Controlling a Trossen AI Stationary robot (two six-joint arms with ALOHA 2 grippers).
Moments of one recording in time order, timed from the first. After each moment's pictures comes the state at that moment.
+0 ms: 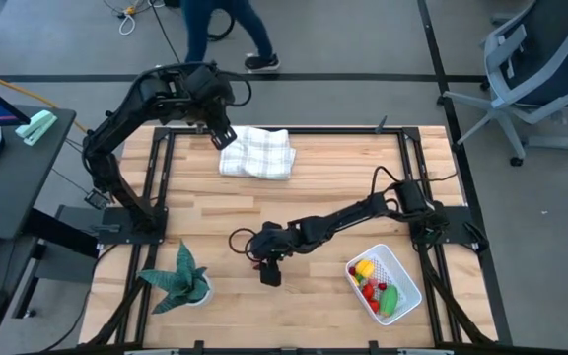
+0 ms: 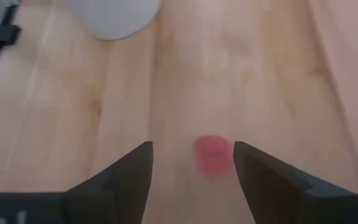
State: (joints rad) left arm 0.41 1.66 2.22 -1.57 -0.35 -0.03; right arm 0.19 2.20 1.52 -0.12 -0.05 0.31
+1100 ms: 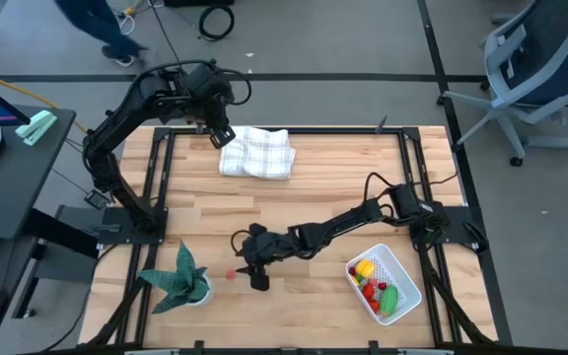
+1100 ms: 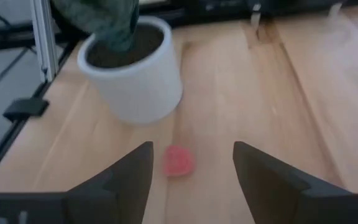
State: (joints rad) left arm 0.43 1.66 2.22 -1.57 -0.35 0.01; right arm 0.22 2.25 1.52 0.23 0.02 0.23
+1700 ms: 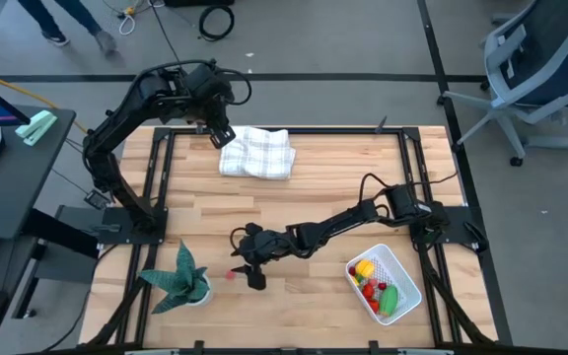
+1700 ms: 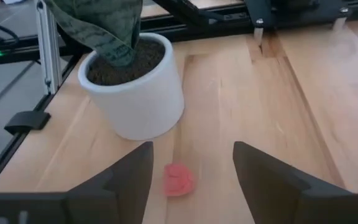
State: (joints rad) left arm 0.43 1.66 2.22 -1.57 -0.35 0.01; right arm 0.21 2.28 1.54 0.31 0.00 0.23
